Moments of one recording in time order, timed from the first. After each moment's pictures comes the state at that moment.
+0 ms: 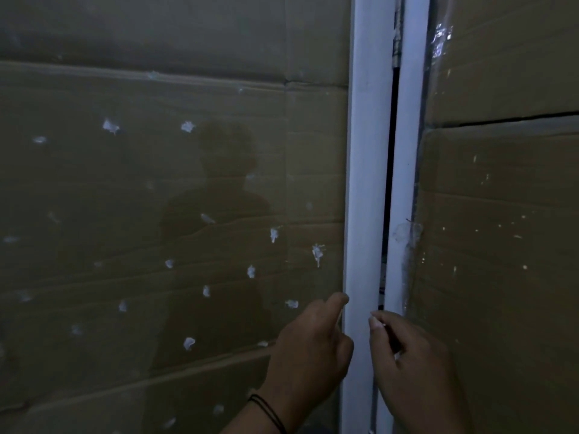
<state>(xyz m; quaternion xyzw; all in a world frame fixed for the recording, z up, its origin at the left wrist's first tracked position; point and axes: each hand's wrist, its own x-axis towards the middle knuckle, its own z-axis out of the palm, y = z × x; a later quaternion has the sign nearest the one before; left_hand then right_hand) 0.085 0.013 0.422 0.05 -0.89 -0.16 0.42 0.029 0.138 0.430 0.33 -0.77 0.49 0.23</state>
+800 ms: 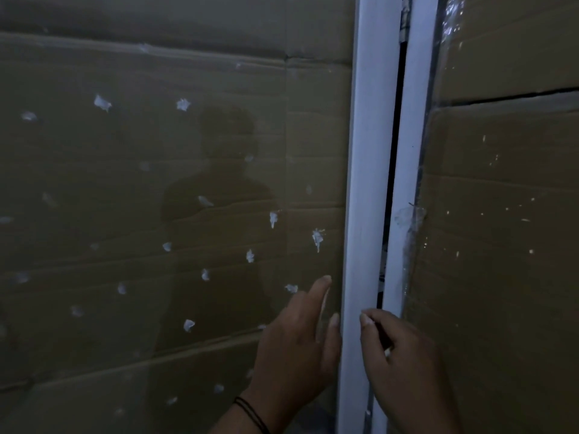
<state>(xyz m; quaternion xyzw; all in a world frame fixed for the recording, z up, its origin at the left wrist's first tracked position) 0.102 0.013 0.413 0.05 -0.87 -0.15 0.46 0.029 0.134 0.412 0.35 -0.79 0.47 0.20</state>
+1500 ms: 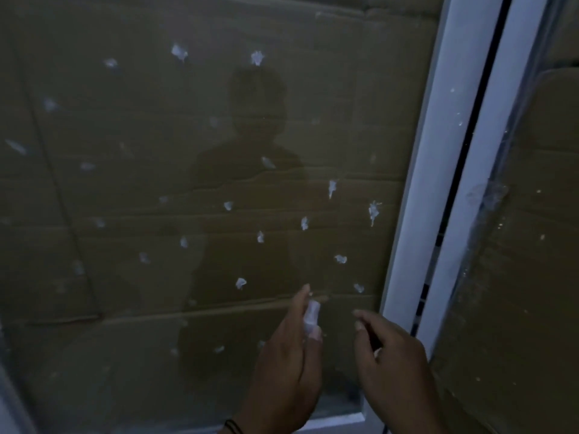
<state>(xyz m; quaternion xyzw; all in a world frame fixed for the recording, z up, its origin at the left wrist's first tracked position) 0.176 -0.022 0.350 0.18 -0.82 -0.34 0.42 0.081 0.081 0.376 0.37 -0.82 0.42 0.09</state>
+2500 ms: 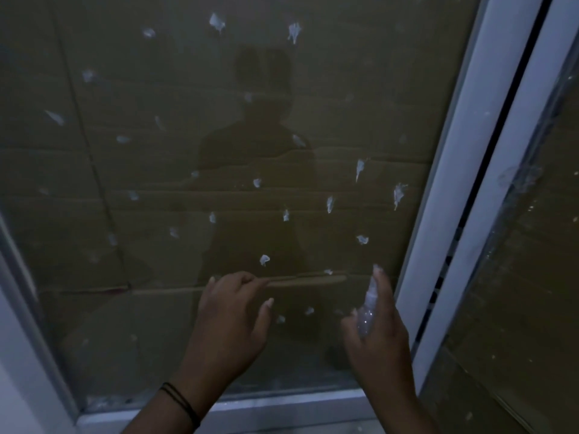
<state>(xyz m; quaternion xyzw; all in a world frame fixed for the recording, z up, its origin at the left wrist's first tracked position) 0.257 -0.093 0.358 0.28 -0.87 -0.08 0.39 0.113 0.047 0.342 0.38 -0.78 0.49 0.12</state>
